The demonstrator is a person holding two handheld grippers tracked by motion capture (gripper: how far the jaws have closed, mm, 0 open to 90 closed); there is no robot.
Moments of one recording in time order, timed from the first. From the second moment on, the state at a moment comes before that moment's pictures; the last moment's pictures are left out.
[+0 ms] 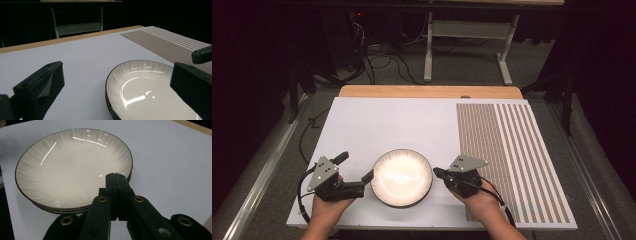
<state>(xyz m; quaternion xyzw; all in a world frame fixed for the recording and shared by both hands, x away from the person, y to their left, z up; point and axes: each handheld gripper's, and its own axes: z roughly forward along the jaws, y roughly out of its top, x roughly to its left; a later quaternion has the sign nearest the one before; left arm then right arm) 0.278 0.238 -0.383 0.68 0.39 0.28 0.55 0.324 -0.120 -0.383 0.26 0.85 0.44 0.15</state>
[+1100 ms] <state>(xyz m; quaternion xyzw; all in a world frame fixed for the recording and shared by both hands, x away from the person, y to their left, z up) 0.276 0.241 -0.382 0.68 0.40 0.28 0.55 0.323 -0.104 -0.396 0.24 0.88 0.38 0.15</state>
